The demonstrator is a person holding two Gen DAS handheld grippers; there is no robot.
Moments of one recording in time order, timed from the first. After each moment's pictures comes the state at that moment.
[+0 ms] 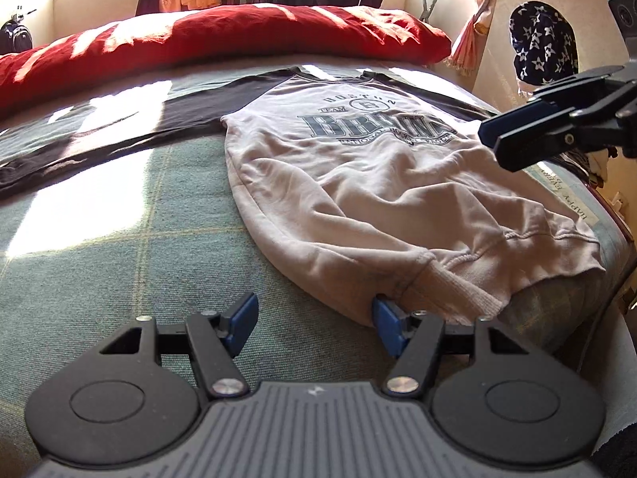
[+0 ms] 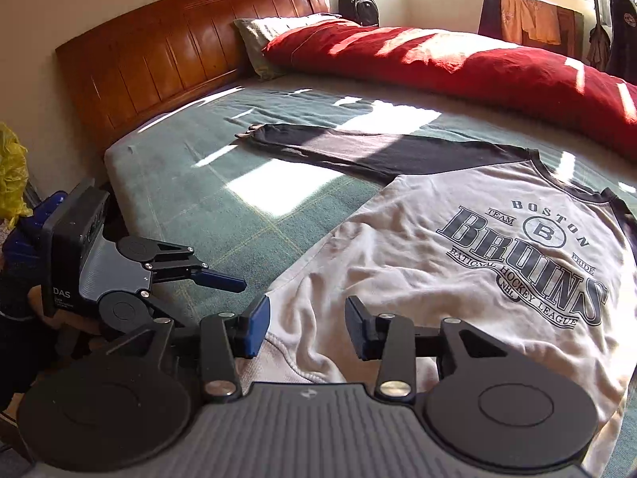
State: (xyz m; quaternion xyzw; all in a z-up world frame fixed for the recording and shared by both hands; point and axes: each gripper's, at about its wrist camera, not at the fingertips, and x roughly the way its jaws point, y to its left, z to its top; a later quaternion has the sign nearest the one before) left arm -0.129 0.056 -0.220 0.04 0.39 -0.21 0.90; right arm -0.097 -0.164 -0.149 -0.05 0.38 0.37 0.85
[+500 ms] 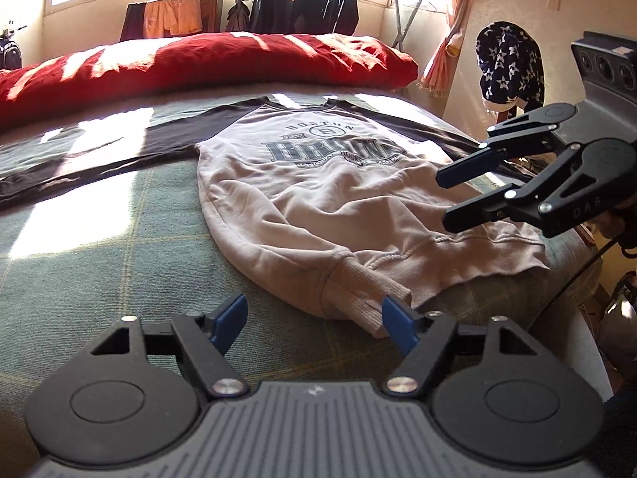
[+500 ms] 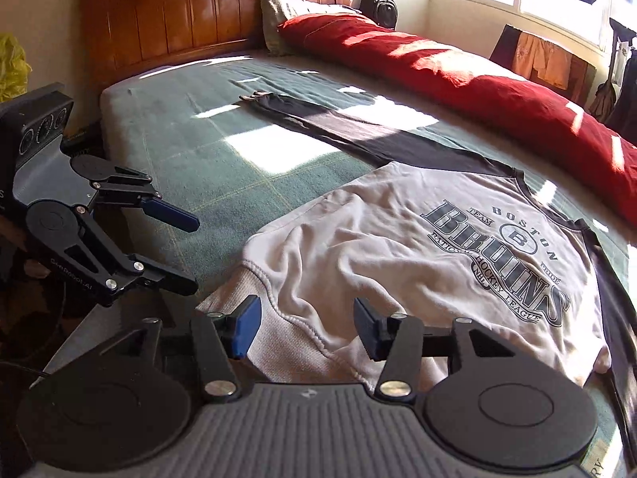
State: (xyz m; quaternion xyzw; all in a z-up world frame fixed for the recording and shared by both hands) left arm -0.184 0.047 -0.192 0.02 0.35 -0.25 0.90; right arm -0.142 -0.169 -0.159 -0.15 0.35 0.35 0.85
